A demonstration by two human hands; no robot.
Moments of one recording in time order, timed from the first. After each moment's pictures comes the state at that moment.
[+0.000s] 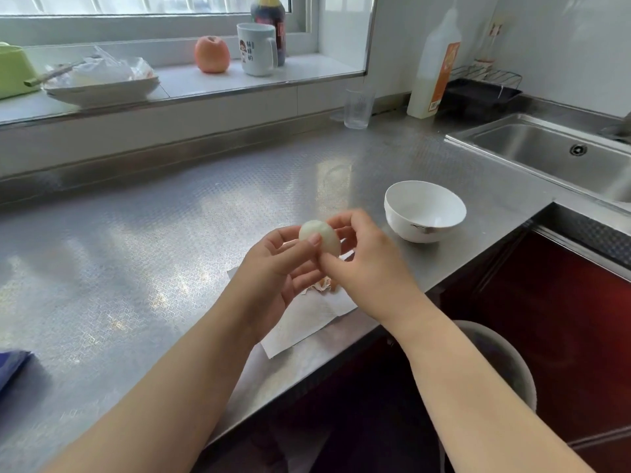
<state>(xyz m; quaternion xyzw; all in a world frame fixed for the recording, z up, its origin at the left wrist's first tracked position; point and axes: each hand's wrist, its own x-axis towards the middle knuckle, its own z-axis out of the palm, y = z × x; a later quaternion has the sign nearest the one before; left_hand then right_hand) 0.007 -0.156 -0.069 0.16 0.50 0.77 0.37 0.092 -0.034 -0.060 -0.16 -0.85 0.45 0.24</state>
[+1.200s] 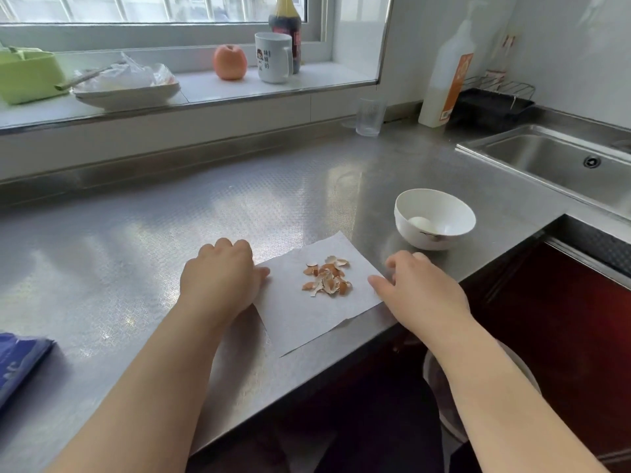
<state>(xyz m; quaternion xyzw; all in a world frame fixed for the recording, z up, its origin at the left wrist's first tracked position) -0.032 -0.190 -0.073 0.22 0.97 0.07 0.03 0.120 -0.004 -0.067 -0.33 -0.93 0.14 0.03</state>
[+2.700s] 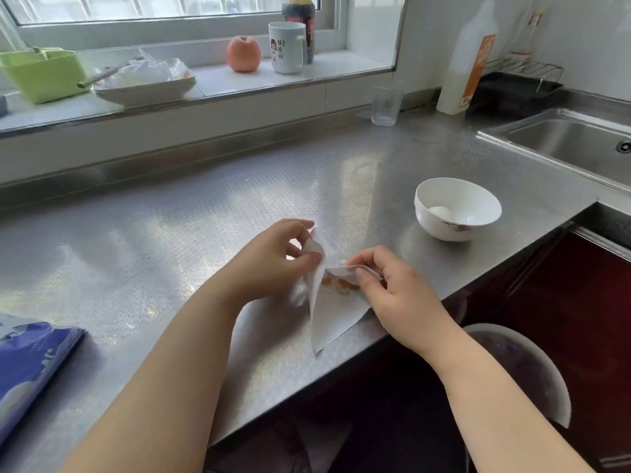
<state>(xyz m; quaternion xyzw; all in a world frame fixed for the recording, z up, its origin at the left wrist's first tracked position) -0.036 -0.183 -0.071 0.37 0.83 0.39 0.14 0.113 -0.039 -0.088 -0.14 -0.86 0.45 0.17</state>
